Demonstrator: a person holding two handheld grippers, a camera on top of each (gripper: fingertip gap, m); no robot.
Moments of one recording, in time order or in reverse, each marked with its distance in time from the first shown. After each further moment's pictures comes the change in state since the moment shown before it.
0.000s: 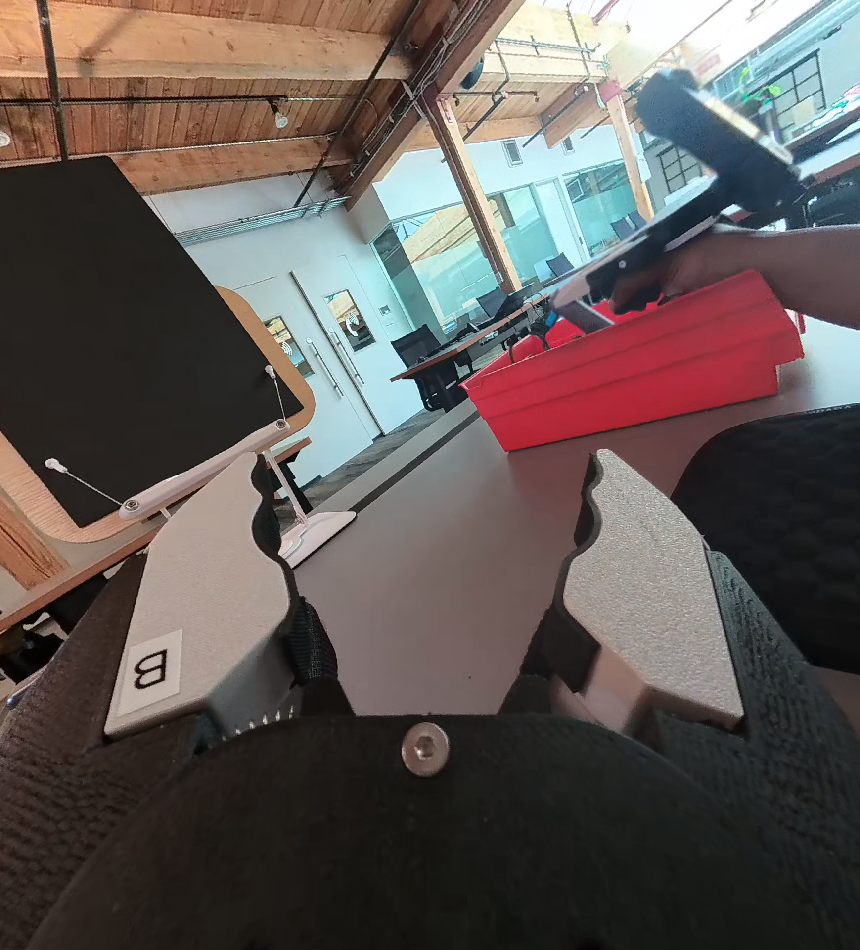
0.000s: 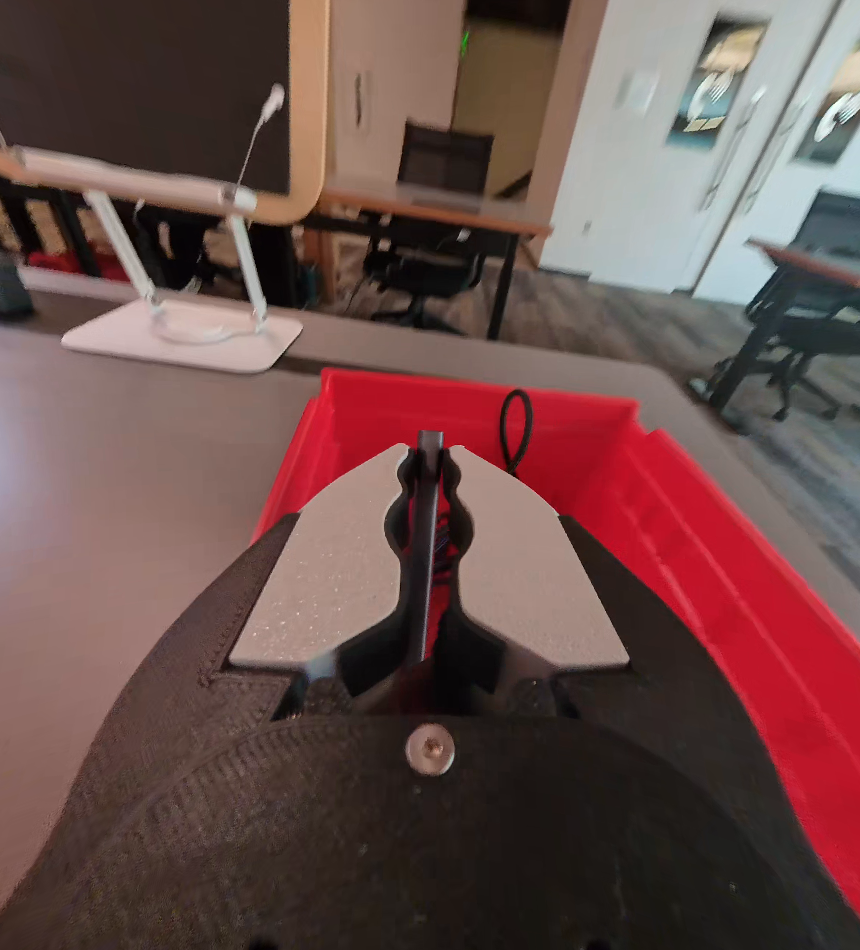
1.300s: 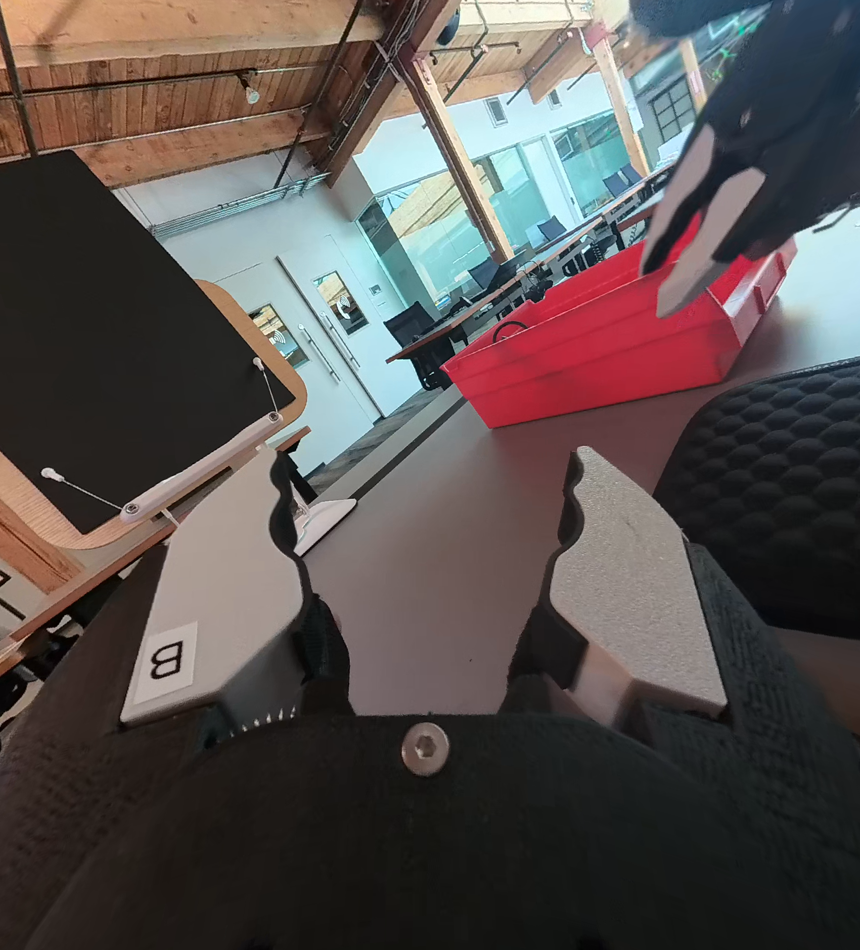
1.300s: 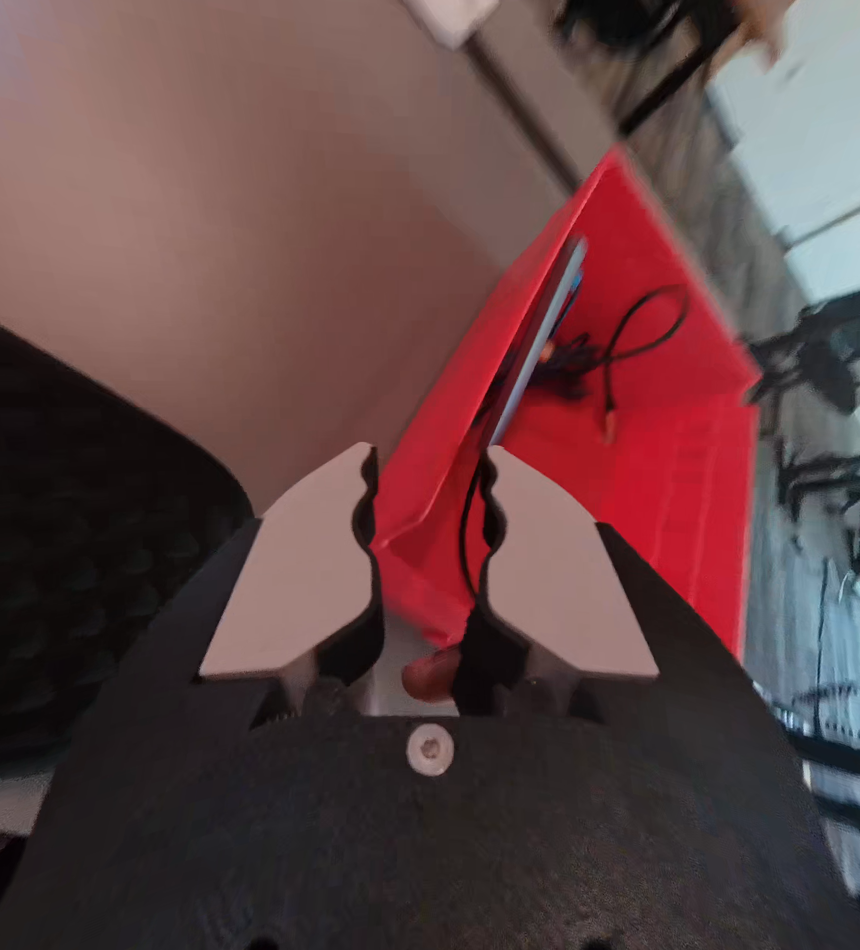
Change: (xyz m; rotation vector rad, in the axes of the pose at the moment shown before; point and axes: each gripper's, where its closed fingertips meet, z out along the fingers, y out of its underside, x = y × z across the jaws) left arm 0.008 0.006 0.002 -0.051 0.028 0.063; right arm -0.083 0.049 -0.099 -0.504 -0.177 -0.567
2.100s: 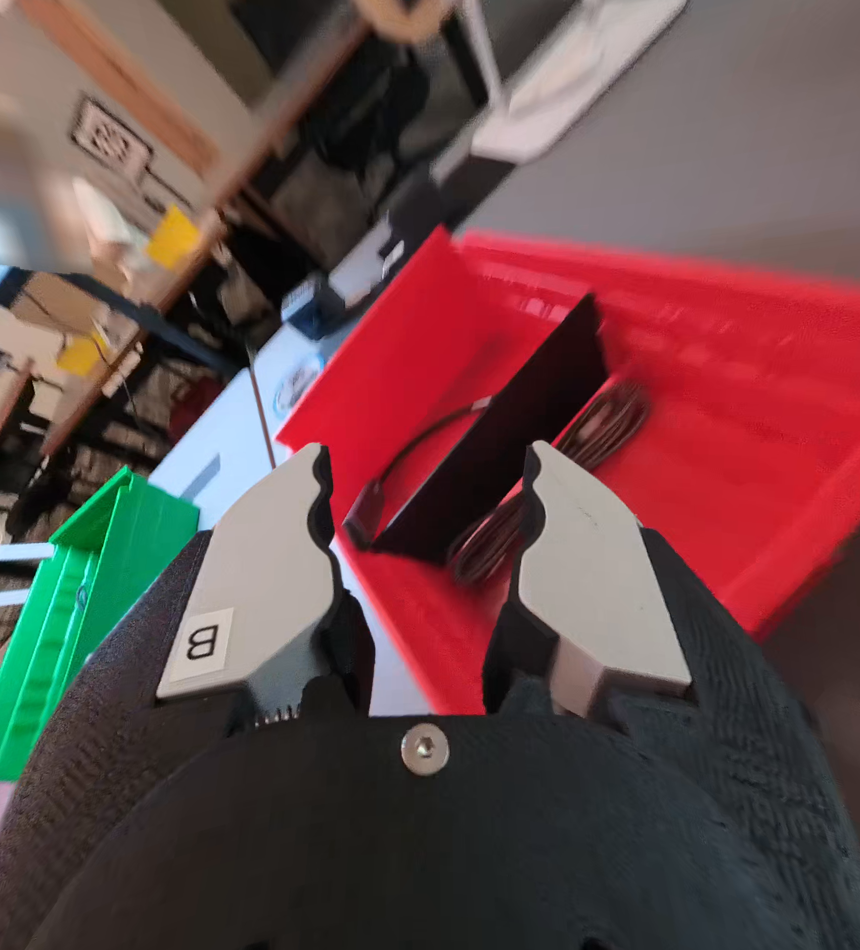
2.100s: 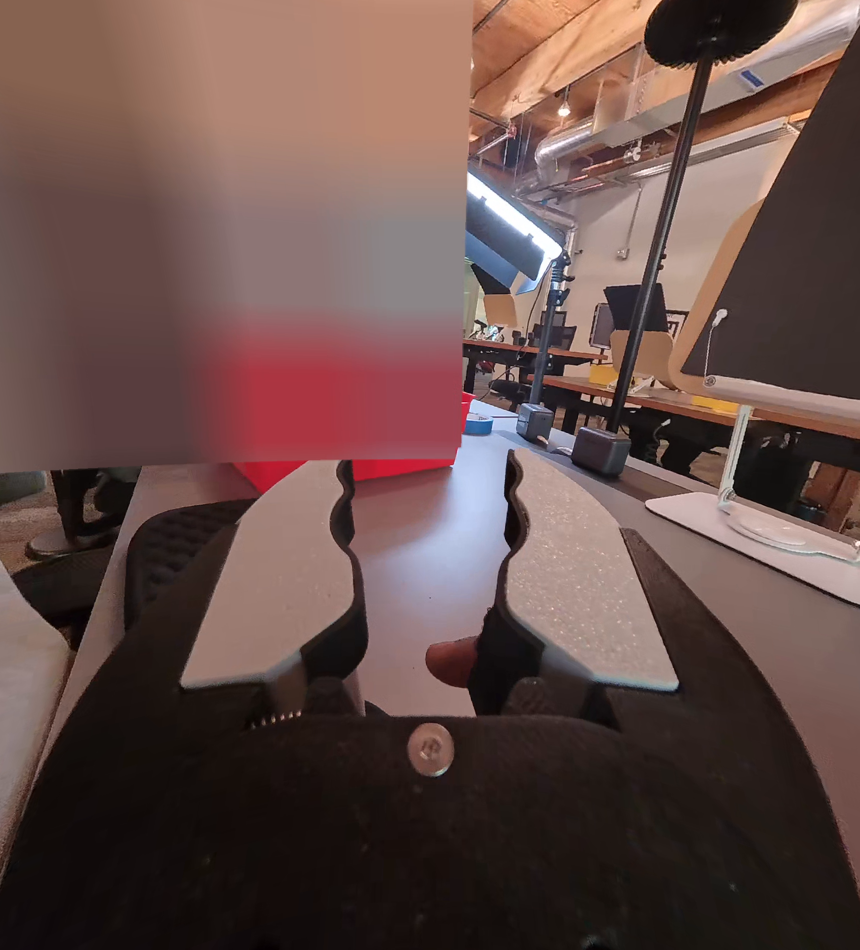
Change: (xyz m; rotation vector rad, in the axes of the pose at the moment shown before) left arm -0.239 0.064 -0.249 -0.848 -0.243 0.015; right arm -0.121 -0.149 -0.052 1.161 -0.703 0.293
